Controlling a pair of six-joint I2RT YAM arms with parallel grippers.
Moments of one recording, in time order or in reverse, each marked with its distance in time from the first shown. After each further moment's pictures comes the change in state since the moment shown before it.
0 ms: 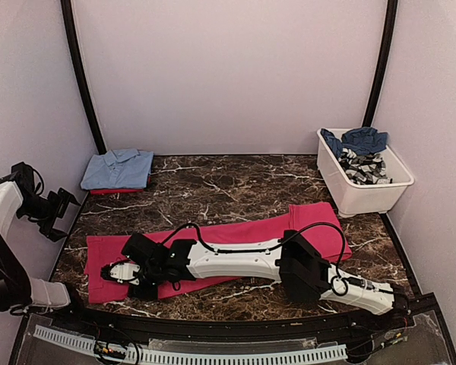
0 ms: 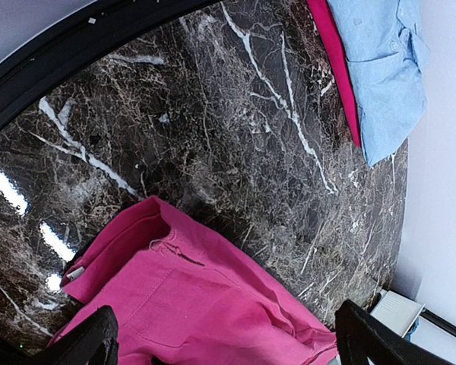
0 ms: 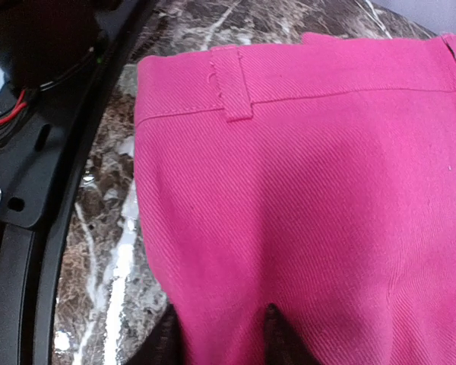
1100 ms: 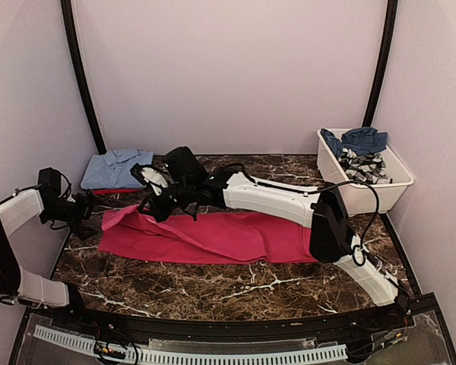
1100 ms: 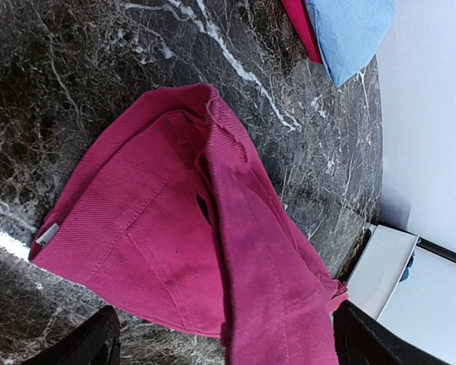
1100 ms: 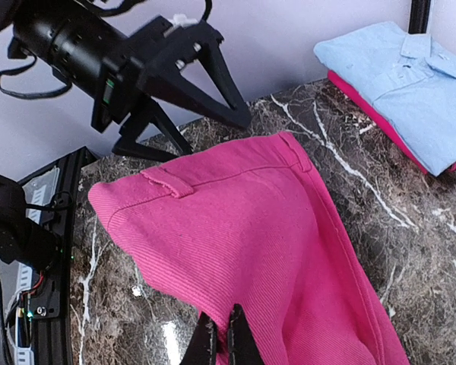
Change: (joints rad) left arm -0.227 0.076 -0.170 0.343 0.168 -0.072; right arm -0.278 -0.234 -0.081 0.133 -0.171 0.386
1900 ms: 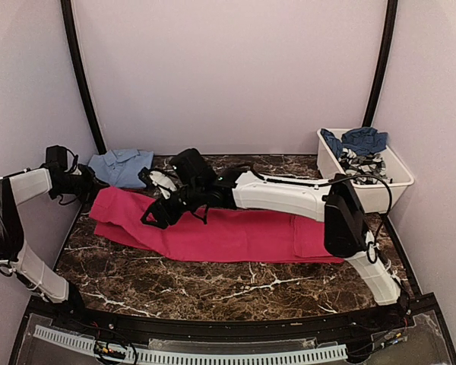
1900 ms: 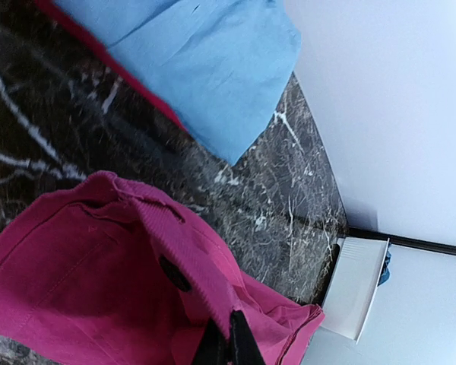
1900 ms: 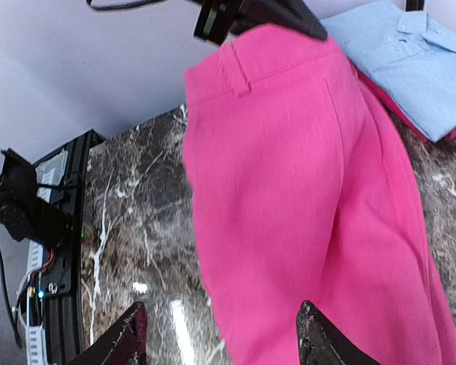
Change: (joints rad) left arm -0.047 0.273 0.203 0.287 0.042 -0.029; right arm -0.006 -0.094 -0.160 0.040 -0.014 0.009
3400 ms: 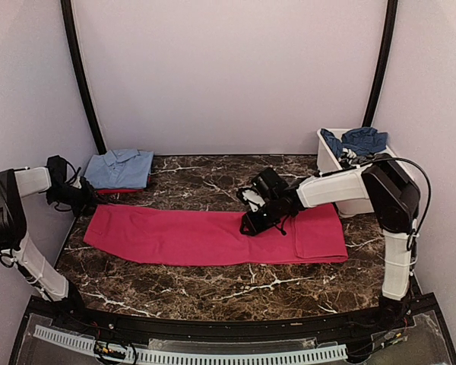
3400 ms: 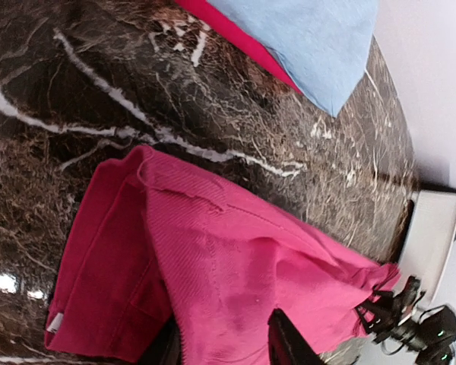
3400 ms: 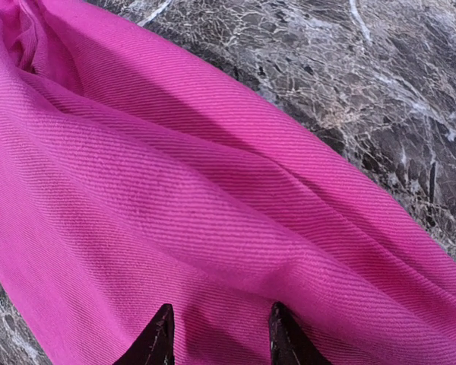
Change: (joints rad) left arm 0.064 0.105 0.055 -0.257 -0.041 0.389; right arm -0.322 -0.396 -0.923 0.029 0.199 0.100
